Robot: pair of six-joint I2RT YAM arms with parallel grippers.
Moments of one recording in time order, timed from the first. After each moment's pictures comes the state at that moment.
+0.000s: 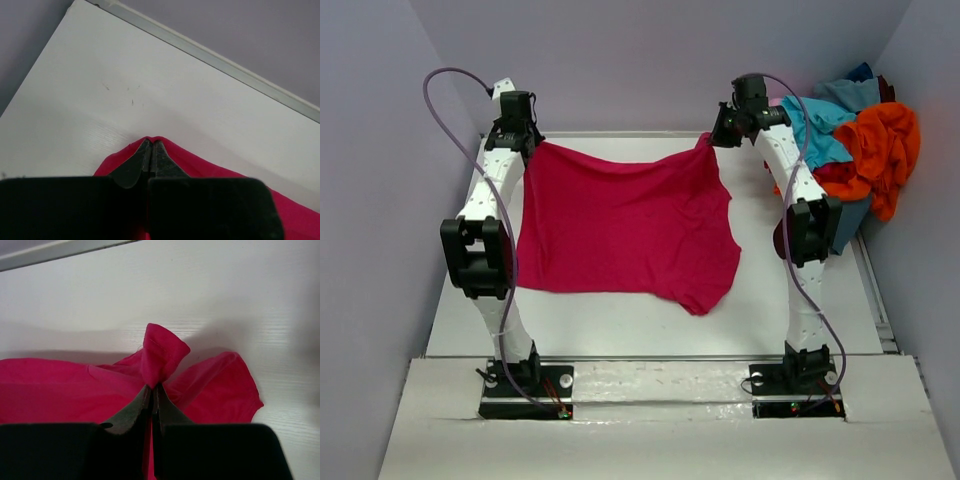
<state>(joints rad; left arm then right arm) -0.04 1.88 1.74 -0.38 -0.31 -0.39 0.21 2.31 2.42 -0.83 -0.16 0.43</state>
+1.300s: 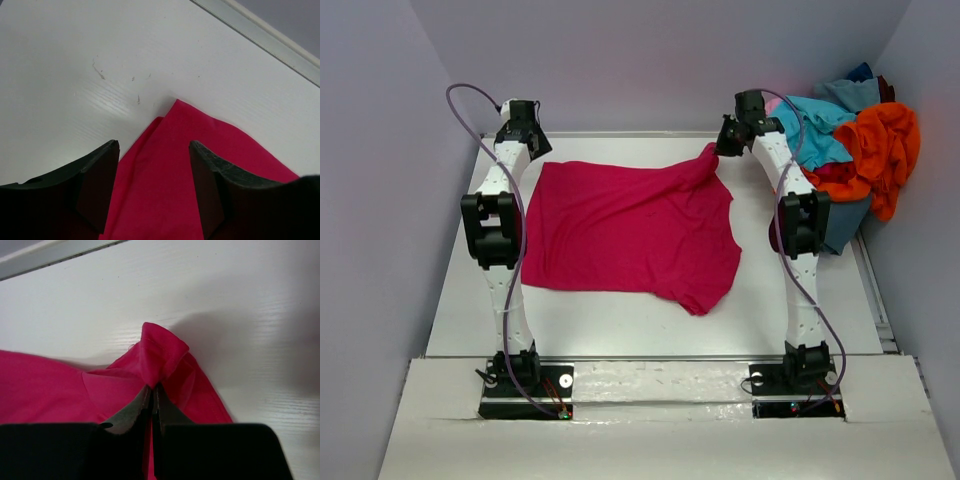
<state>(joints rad) 0.01 2.26 2.03 -0.51 -0.27 -0.44 0.15 2.48 2.45 -0.75 -0.12 0.44</state>
